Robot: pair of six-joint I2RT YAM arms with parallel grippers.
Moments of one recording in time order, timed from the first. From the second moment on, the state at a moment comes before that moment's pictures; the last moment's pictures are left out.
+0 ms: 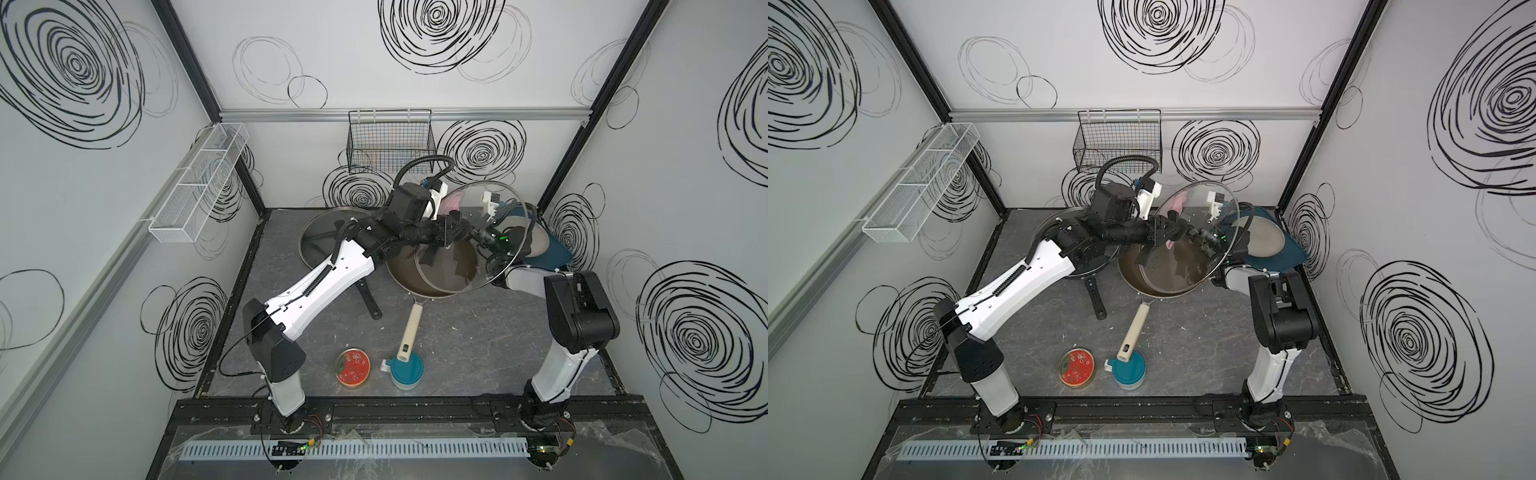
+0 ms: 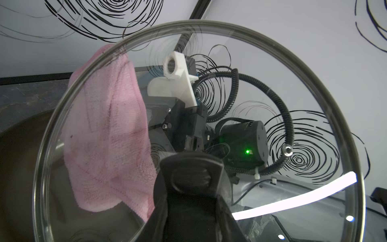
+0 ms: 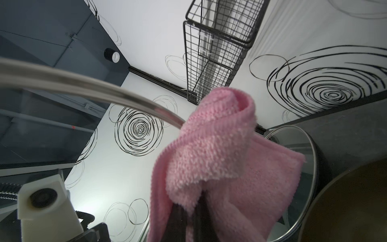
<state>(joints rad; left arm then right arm) -0.77 1.76 1.90 -0.56 0.23 -0.54 0.22 1.83 0.96 1.33 -0.74 1.50</state>
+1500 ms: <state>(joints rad) -0.74 1.73 1.78 -0.49 0.19 -0.54 0.03 1.52 0.76 1.30 -0.81 1.57</state>
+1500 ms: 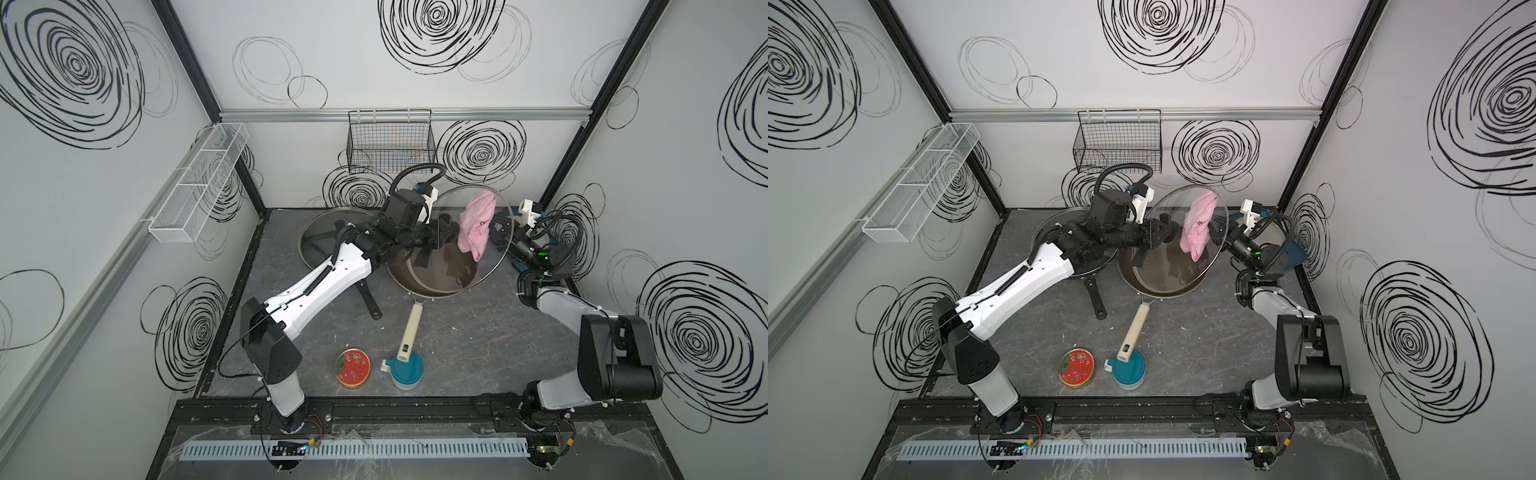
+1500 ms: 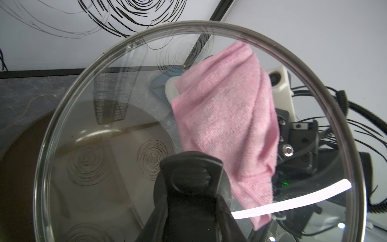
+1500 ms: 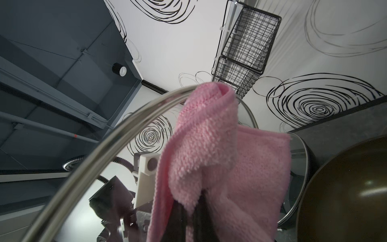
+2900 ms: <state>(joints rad) -0.68 1.73 1.72 -0.45 0.17 -0.56 0.01 1.23 0.56 1.20 -0.81 1.54</state>
